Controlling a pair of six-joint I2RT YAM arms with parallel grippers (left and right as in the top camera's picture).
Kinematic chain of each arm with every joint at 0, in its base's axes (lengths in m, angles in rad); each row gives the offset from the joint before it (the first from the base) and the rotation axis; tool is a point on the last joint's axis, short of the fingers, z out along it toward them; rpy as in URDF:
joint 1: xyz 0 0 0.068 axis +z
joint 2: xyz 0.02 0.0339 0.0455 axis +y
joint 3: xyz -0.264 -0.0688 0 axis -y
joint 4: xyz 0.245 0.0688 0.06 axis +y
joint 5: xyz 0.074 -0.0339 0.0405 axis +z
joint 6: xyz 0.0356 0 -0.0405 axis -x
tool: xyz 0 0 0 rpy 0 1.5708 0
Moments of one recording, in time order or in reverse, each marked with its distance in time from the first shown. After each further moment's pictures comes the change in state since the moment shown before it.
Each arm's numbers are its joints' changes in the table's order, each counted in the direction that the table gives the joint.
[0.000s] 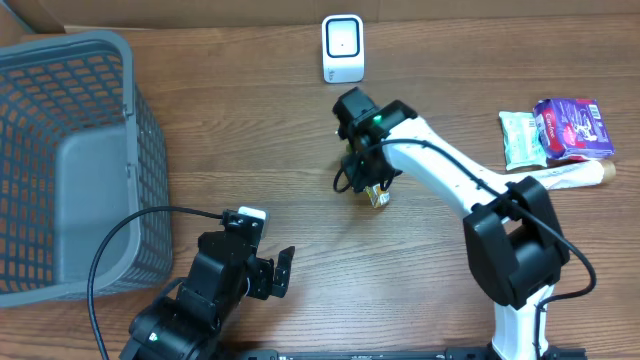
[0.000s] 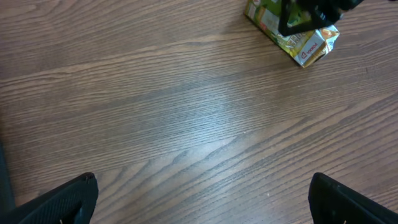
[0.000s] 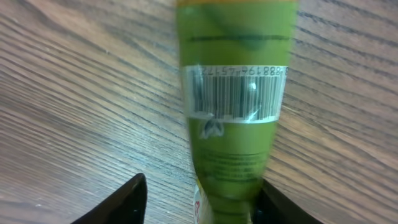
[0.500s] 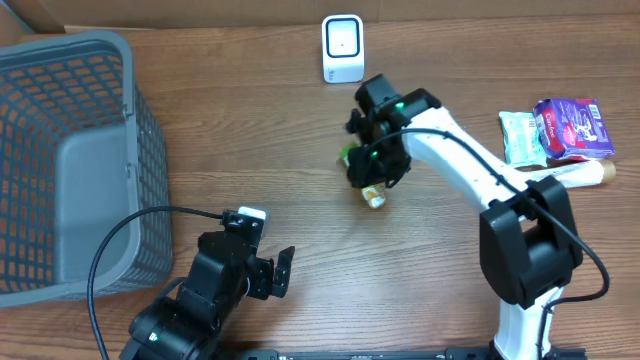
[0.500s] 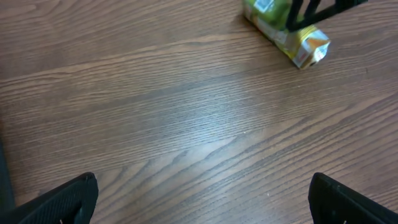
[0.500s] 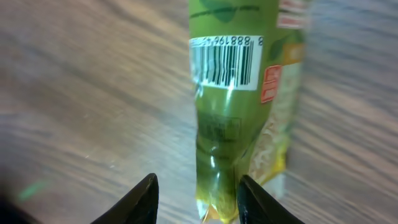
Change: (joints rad) left arm 0.000 0.000 0.000 0.000 0.000 0.000; right arm -0.044 -0.027 0.002 0.041 0.252 -0.001
